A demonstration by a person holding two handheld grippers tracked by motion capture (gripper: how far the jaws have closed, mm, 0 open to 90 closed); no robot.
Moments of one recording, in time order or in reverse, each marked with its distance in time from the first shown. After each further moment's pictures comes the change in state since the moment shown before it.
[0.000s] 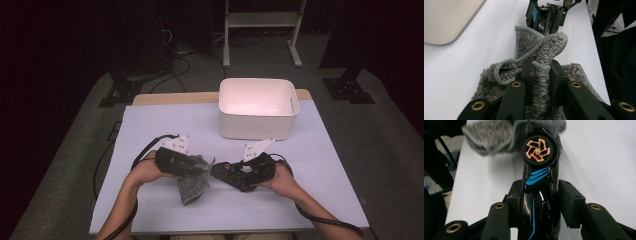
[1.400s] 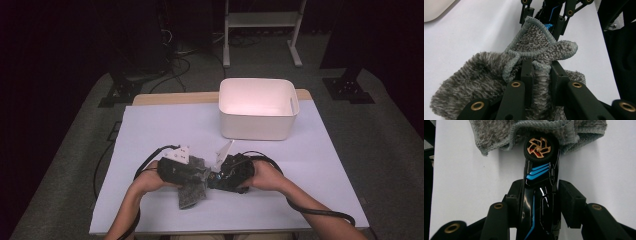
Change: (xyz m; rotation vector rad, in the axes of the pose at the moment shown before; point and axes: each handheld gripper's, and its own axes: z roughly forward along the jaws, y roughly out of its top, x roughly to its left) left arm -0.004 -0.031 0.019 0.006 -0.004 -0.042; right arm 0.009 0.040 0.052 0.399 0.021 -0.114
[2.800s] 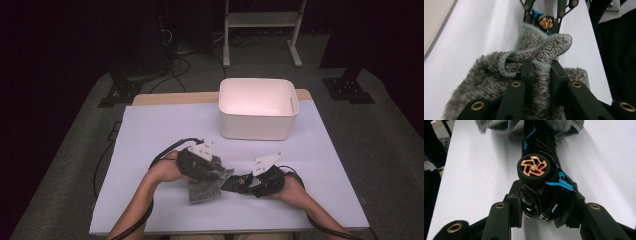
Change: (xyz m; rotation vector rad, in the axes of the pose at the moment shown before) left arm -0.006 0.059 0.017 0.110 -0.041 0.127; right arm 0.011 -0.100 -0.016 -0.331 -0.040 0.089
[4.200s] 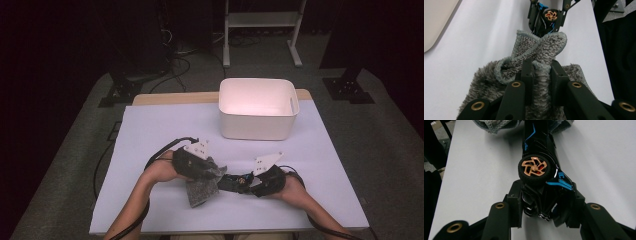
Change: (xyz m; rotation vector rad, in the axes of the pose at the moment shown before) left arm 0.001 -0.001 -0.004 0.016 0.019 -0.020; right arm 0.000 0.000 -0.002 -0.008 -0.003 0.002
